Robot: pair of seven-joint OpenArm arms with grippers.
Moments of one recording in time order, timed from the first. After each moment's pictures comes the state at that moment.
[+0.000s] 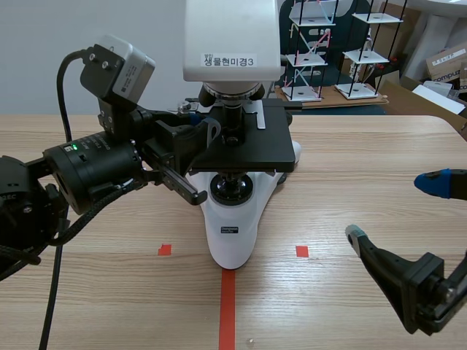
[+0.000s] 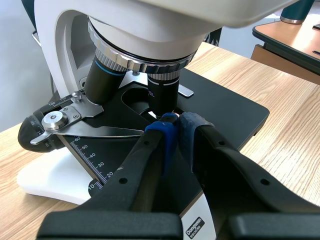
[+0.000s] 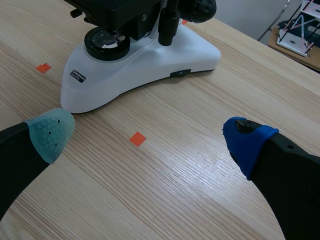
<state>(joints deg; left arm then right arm) 4.2 -24.0 21.2 99.5 -19.6 -22.5 -1.5 -45.2 30.8 12.9 114.6 11.7 27.5 7.1</state>
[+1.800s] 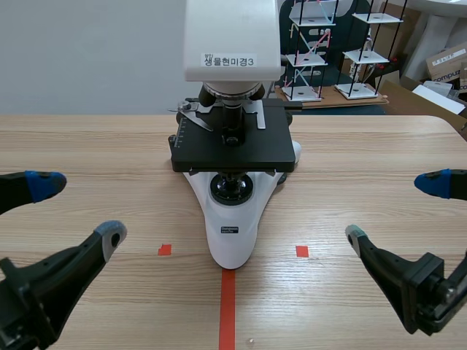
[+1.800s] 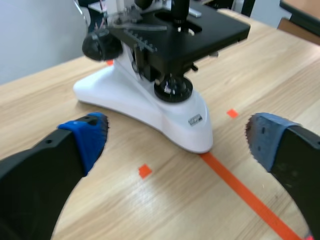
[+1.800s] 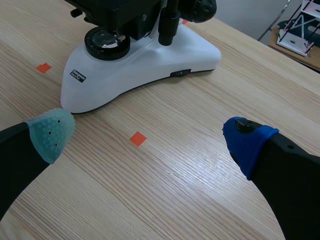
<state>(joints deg) 49.8 -35.8 -4.7 116.9 -17.8 -22.3 -19.1 -45.2 30.8 12.9 114.6 11.7 27.5 7.1</state>
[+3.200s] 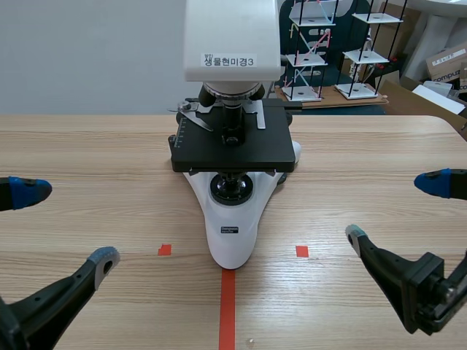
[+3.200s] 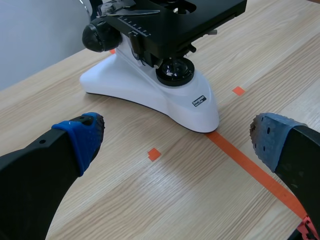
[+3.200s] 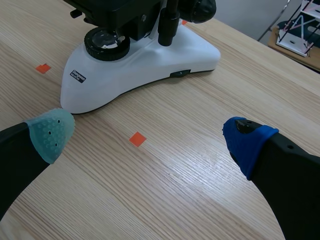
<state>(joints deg) 53.8 -35.8 -7.0 120.7 -12.1 -19.9 -16.5 -45.2 30.8 12.9 114.6 11.7 27.5 7.1</state>
